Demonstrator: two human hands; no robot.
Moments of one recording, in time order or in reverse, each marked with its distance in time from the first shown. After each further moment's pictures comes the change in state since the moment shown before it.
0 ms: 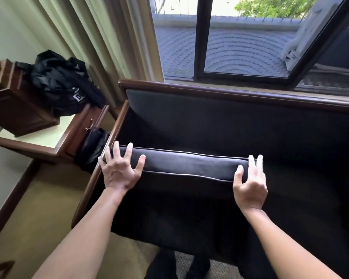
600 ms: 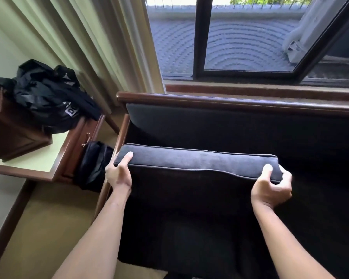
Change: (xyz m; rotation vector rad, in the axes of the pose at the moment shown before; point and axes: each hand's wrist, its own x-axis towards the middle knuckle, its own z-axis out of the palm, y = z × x) left_hand 0.121 -0.012 0.017 -1.178 0.010 -0.787; right_hand 0.072 -0.081 0.047 0.457 0.412 0.656
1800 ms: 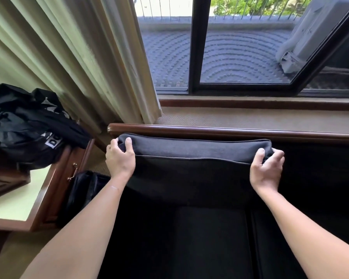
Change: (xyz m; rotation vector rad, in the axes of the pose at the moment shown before) left_hand 0.168 0.072 0.122 0.520 -0.058 0.362; right_hand 0.073 -0.020 0.180 -0.361 -0.323 -0.224
